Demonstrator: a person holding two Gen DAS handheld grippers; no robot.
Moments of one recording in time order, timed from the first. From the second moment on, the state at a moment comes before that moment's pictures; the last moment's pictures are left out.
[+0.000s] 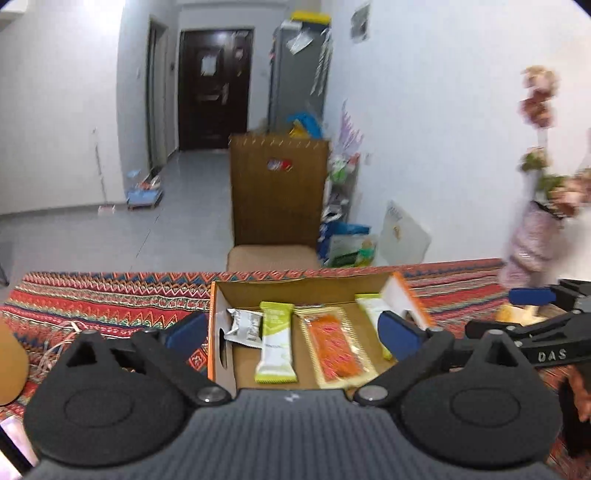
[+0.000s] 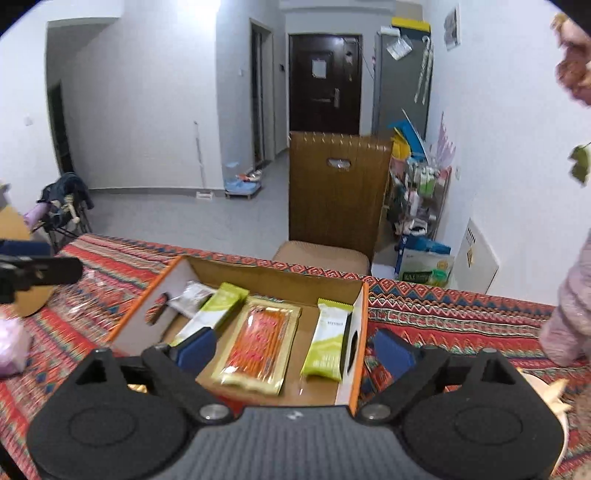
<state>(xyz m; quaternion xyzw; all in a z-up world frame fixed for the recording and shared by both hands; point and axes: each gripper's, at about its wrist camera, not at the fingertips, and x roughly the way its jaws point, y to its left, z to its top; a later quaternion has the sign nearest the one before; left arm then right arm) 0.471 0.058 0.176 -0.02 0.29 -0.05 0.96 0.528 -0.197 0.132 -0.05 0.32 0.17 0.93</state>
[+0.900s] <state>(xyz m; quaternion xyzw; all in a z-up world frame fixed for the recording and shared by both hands) 0.094 0.032 0.045 -0.03 0.18 -0.03 0.98 0.140 -0.262 0.028 -0.04 0.20 0.16 0.97</state>
